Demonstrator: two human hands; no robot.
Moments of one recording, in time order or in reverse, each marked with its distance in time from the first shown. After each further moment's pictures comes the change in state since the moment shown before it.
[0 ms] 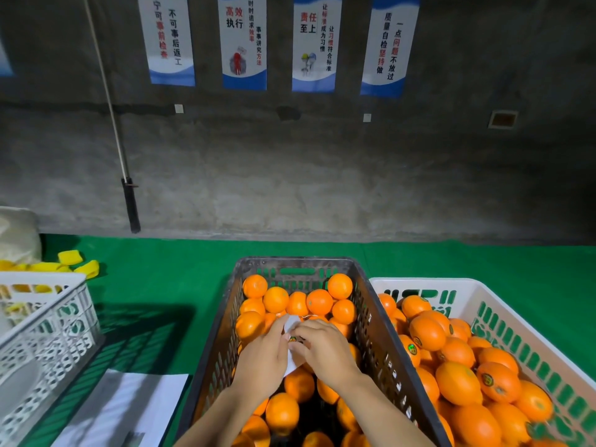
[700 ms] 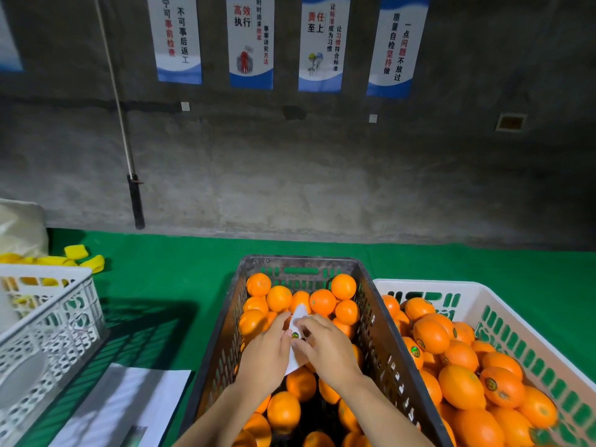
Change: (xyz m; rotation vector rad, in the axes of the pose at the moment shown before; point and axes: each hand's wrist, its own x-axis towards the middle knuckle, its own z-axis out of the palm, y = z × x) left_hand -0.001 0.006 -0.004 -0.078 0.014 -0.061; right_hand -0.002 -0.001 0.004 0.066 0.063 0.063
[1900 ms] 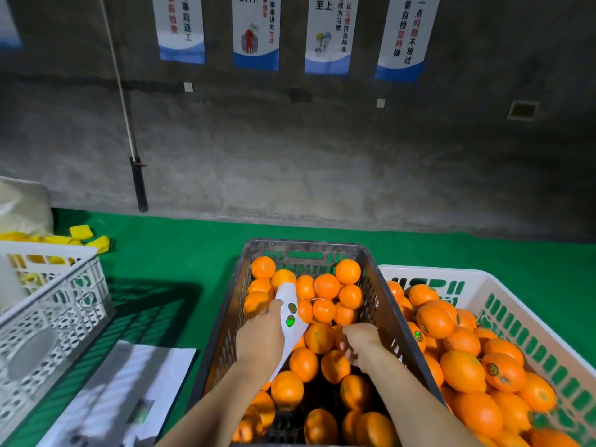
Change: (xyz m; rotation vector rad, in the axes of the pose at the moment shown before) left_hand 0.001 0.003 -0.009 0.376 0.002 -0.167; right_hand -0.001 0.040 -0.011 0.764 0.008 1.290
